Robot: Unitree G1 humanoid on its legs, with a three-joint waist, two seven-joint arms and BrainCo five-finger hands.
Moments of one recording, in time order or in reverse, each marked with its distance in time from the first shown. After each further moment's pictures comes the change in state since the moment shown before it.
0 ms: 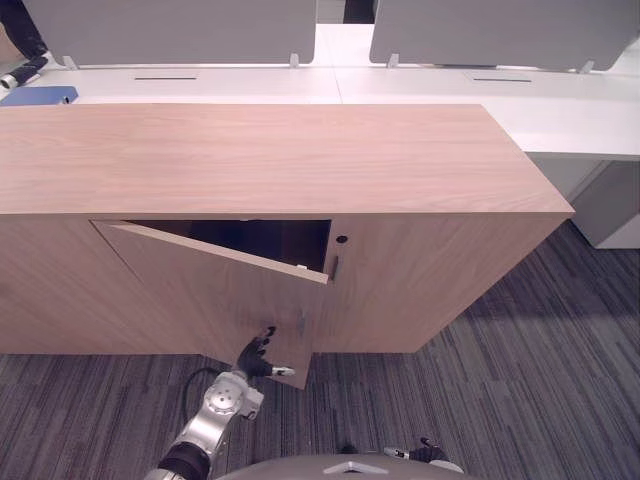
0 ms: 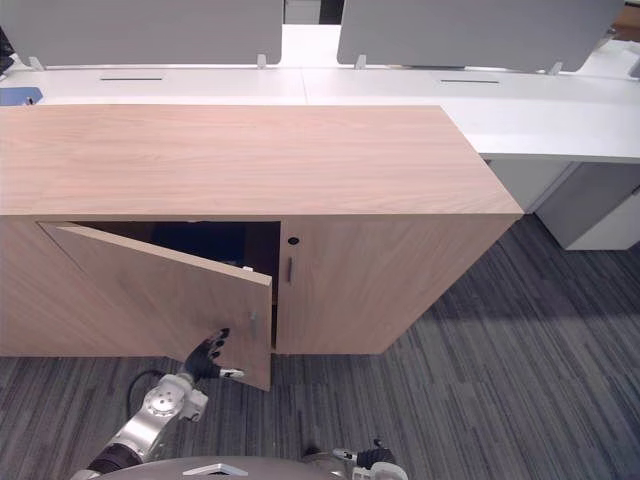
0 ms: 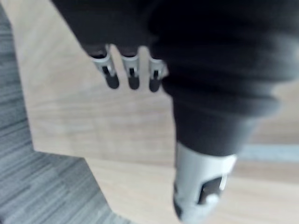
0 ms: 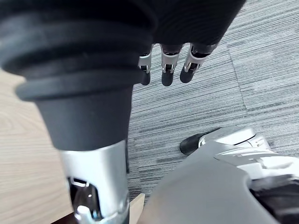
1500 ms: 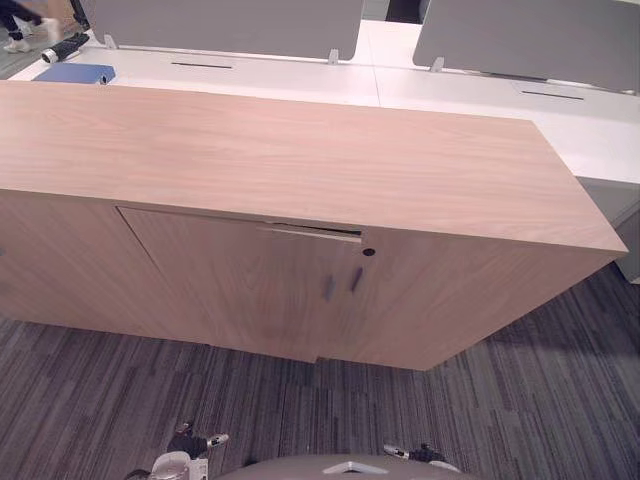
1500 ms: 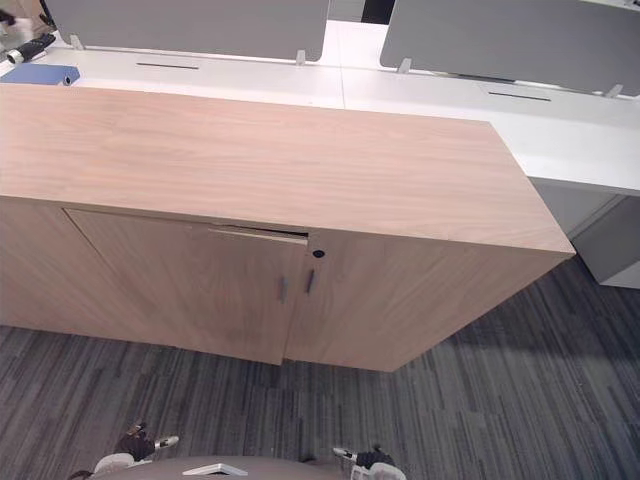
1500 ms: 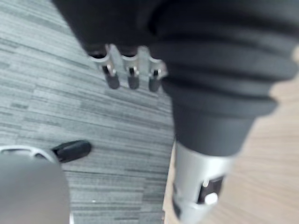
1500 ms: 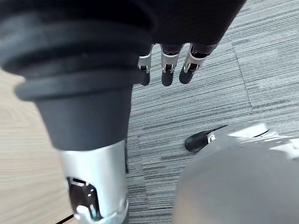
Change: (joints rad) left arm 0.101 -0.029 0.442 0.400 0.022 0.068 0.066; right arm -0.048 0.010 -0.087 0.069 0.039 0.000 0.001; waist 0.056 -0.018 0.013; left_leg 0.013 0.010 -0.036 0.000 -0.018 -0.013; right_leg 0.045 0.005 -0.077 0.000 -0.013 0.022
